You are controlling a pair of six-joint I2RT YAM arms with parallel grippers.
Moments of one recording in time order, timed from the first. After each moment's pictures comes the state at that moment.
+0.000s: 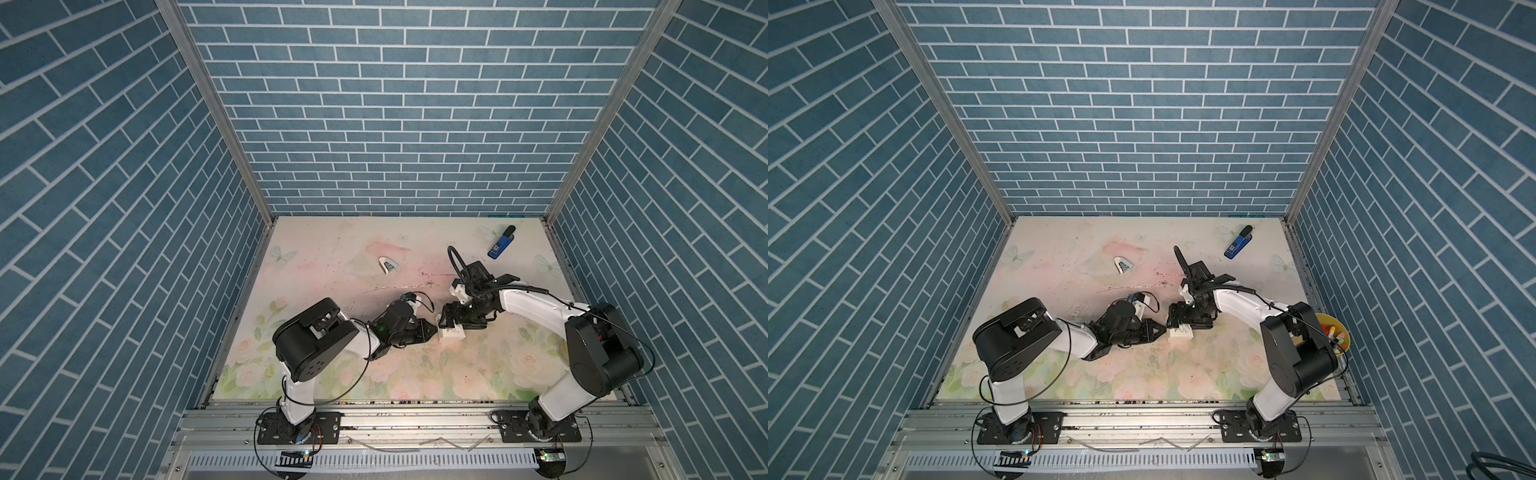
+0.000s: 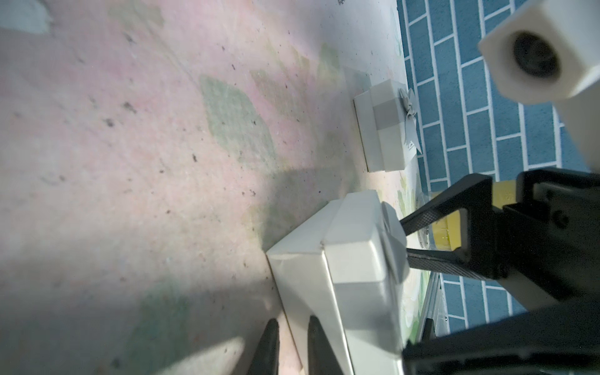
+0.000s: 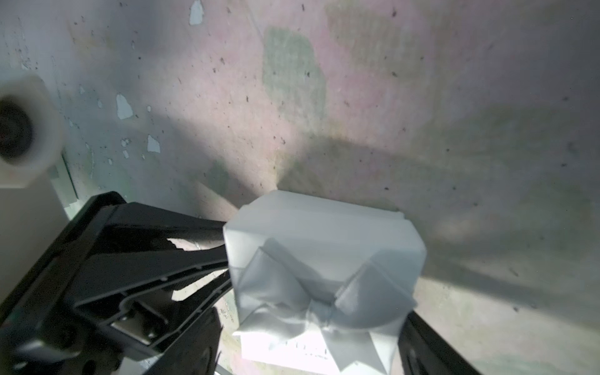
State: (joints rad) left arm -0.85 1.88 0.66 0.66 0.31 -0.95; right arm 0.54 1.62 0.99 -0.71 -0.38 0.37
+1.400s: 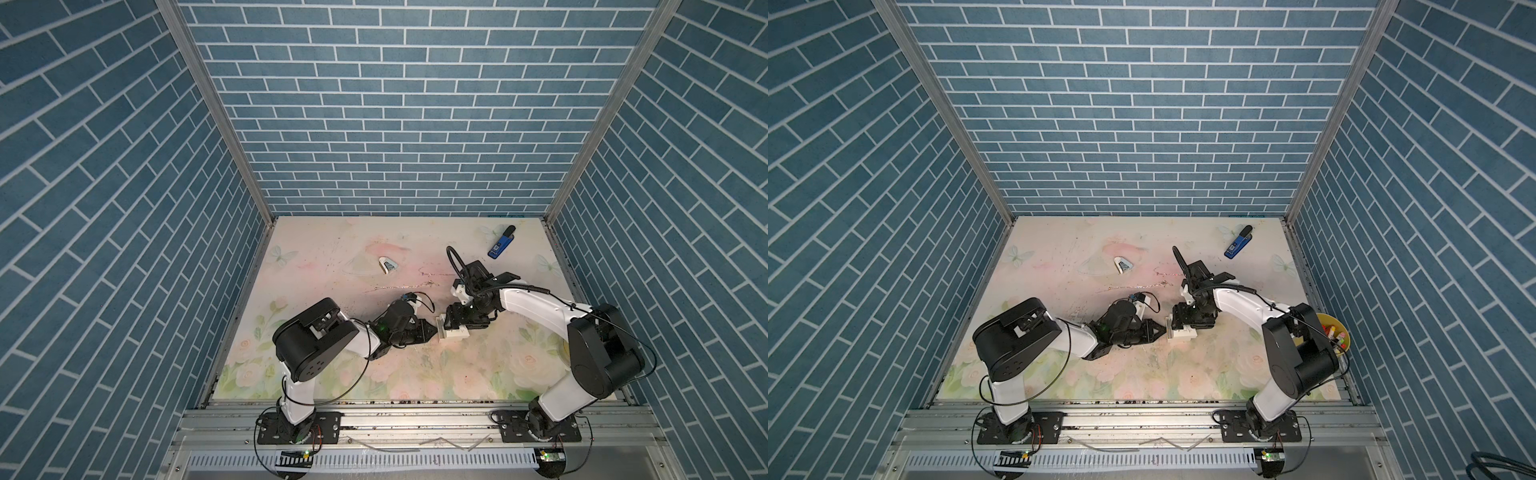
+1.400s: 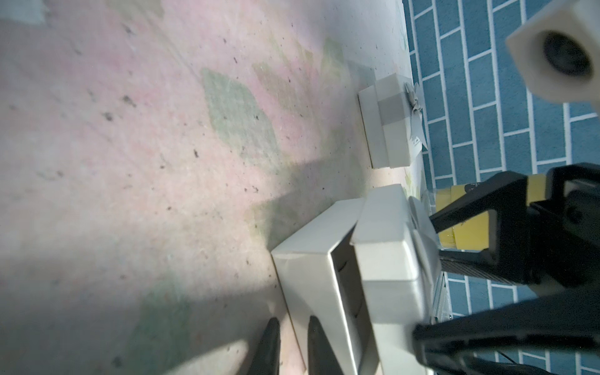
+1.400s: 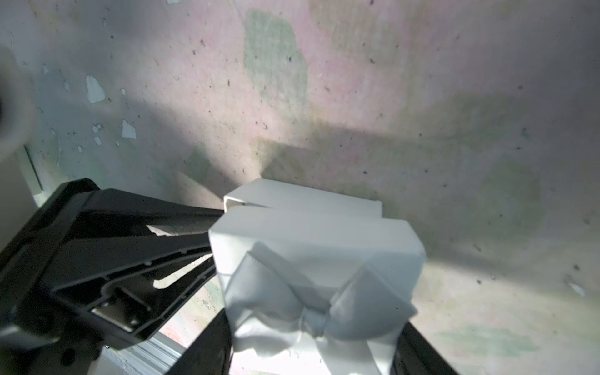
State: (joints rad) left arm -0.85 1.88 0.67 0.63 0.31 -0.94; right arm 0.55 1.60 1.02 -0.79 -0.32 0.33
